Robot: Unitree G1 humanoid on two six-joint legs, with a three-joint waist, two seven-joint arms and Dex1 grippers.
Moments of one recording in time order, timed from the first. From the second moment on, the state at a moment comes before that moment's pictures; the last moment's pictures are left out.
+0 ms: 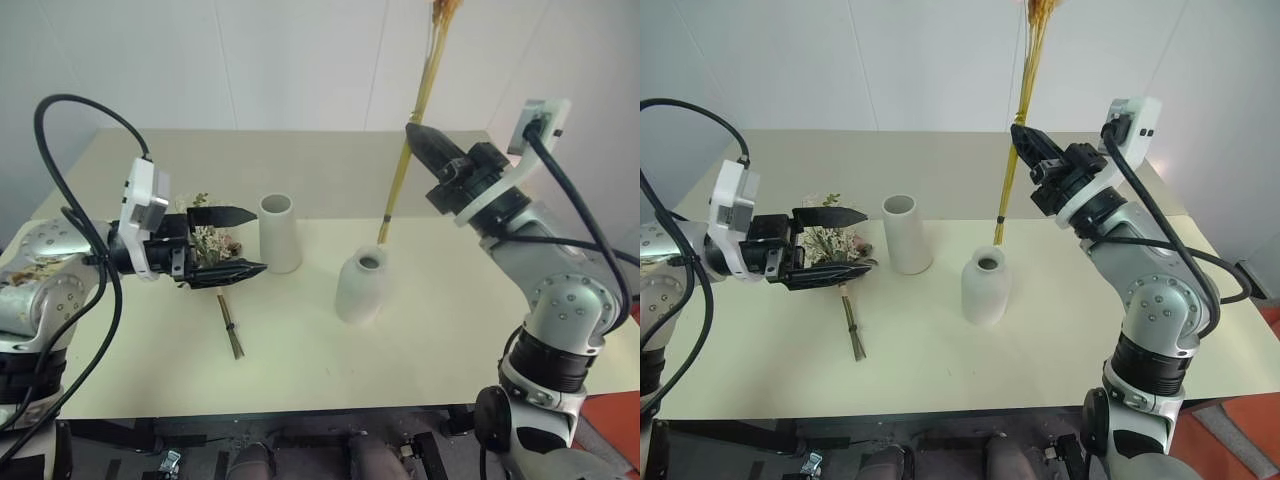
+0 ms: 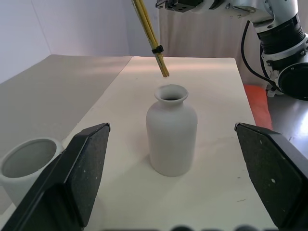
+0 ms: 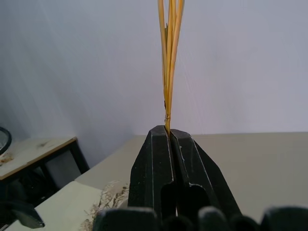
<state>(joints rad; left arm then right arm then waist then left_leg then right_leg) -0.55 0.90 0.17 -0.19 -0.75 0.57 -1.21 -0.72 -0.28 -0.34 -0.44 0.90 0.90 0.17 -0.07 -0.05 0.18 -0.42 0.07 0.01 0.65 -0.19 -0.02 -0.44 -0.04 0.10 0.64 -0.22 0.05</state>
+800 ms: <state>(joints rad) -0.56 0.89 0.17 -0.17 -0.73 0.57 -1.22 -0.33 -0.36 -0.19 -0.52 0.77 0.69 0.34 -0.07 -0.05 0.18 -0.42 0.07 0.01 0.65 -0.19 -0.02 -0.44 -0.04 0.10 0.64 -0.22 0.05</state>
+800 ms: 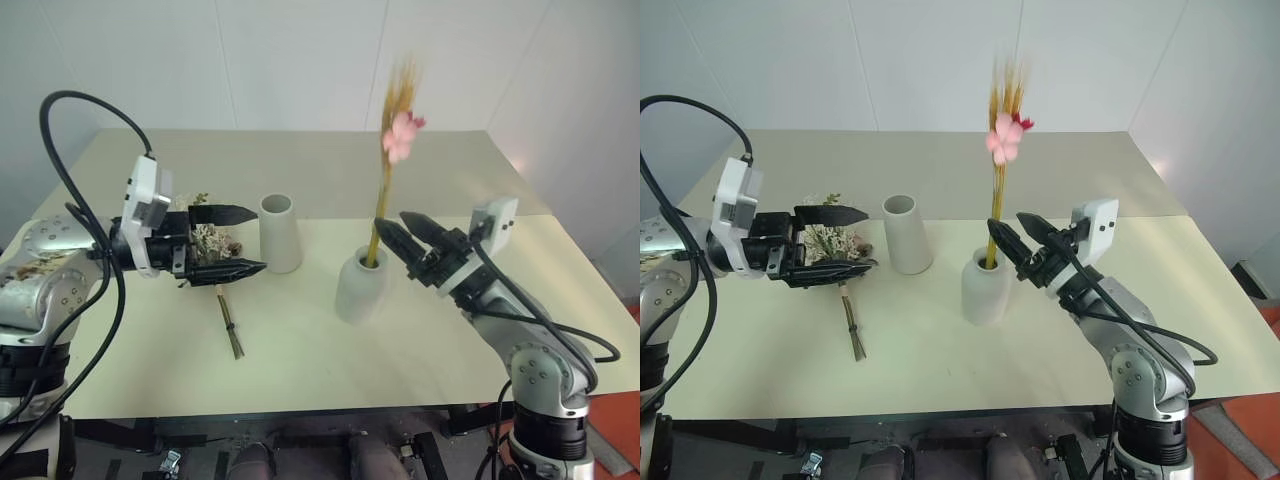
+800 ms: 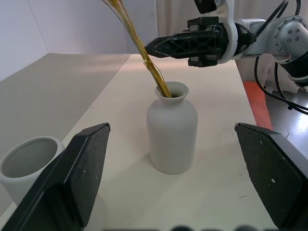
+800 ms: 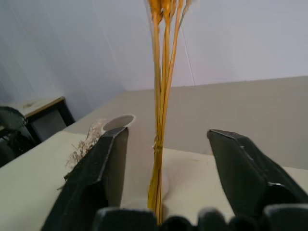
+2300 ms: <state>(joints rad) -0.73 0.85 -0.16 -0.05 -0.39 1.46 -0.51 -0.61 -1.03 -0.22 -0.10 0.71 0.64 1.20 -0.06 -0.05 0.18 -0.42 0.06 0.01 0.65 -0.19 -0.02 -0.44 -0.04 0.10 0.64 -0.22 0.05</state>
